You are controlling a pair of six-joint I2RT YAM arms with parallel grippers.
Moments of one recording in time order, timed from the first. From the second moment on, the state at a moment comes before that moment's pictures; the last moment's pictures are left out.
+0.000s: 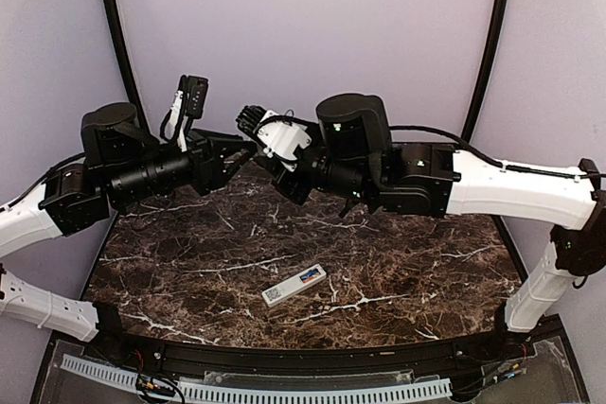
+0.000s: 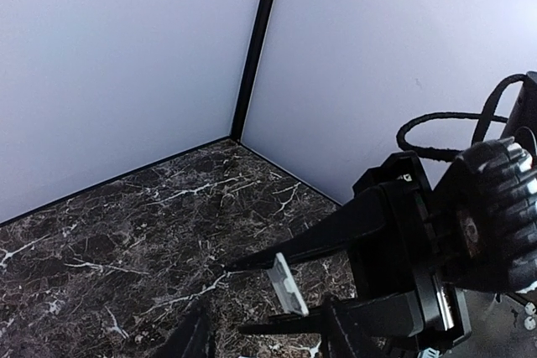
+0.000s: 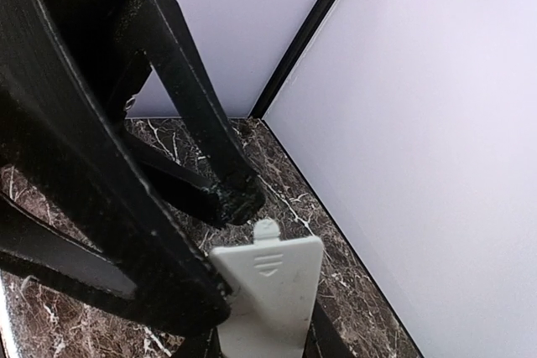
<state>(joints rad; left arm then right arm) -1.00 1.02 1.08 -0.16 -0.08 -0.26 1.25 1.62 1.55 -0.18 0.34 -0.41</state>
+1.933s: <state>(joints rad) -1.01 1.00 1.07 0.33 0.09 -0.25 1.02 1.61 1.45 0.66 -0.66 0.55</state>
